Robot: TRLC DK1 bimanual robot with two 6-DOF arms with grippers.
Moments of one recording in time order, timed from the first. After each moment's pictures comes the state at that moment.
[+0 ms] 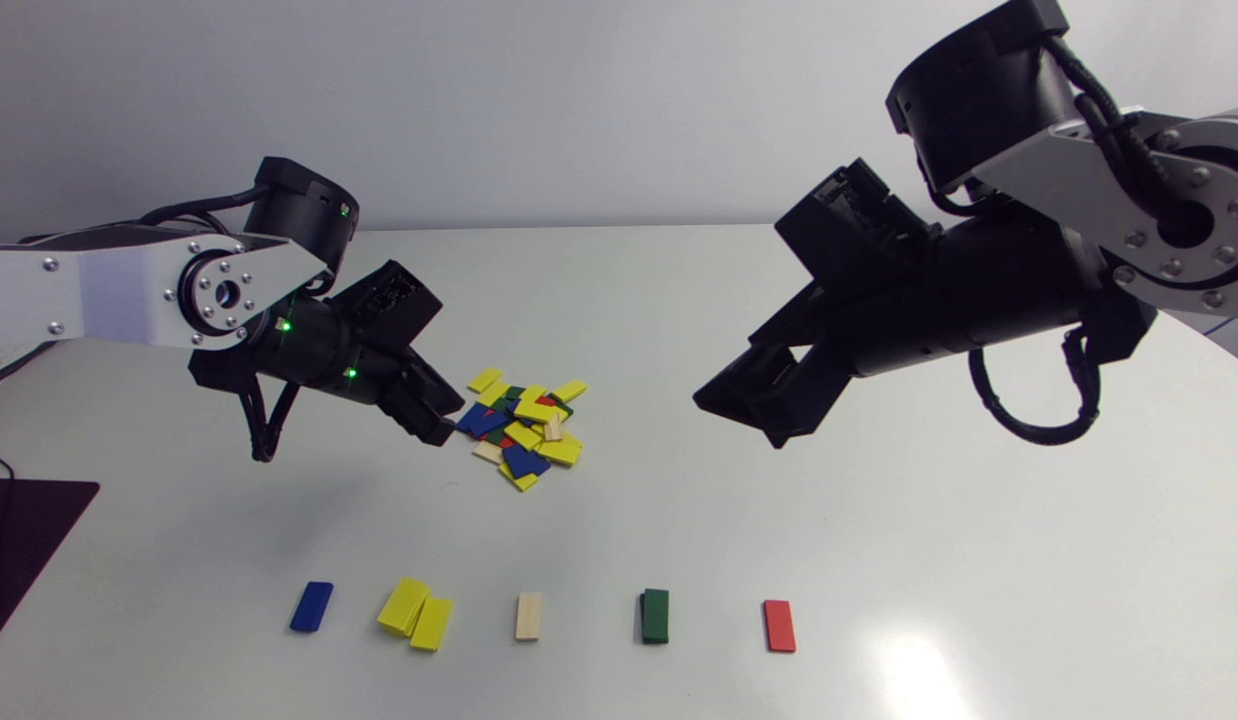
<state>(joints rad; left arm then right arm) -0.26 1.56 1.04 -0.44 0.21 0.51 0.48 1.28 1.11 -0.59 -0.29 -0.30</state>
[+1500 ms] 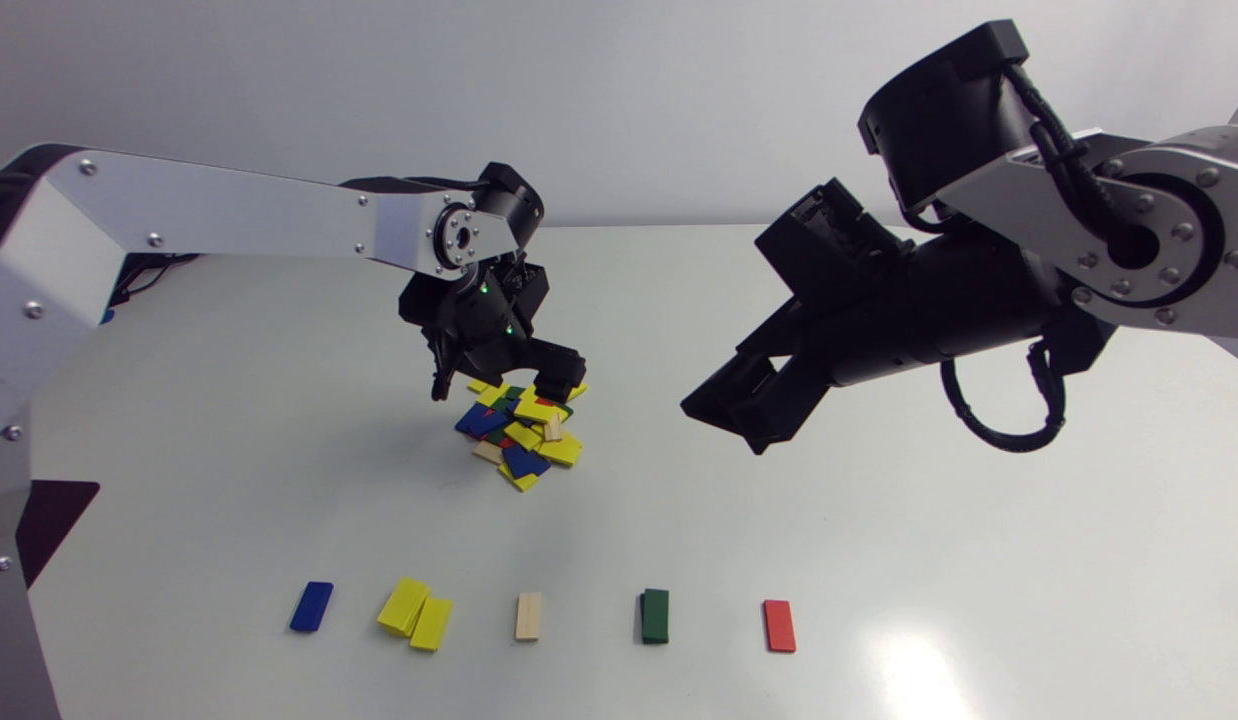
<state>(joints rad) -0.43 2.06 1.57 -0.70 -0.01 0.00 0.49 1.32 1.09 -0.54 -0.28 -0.28</state>
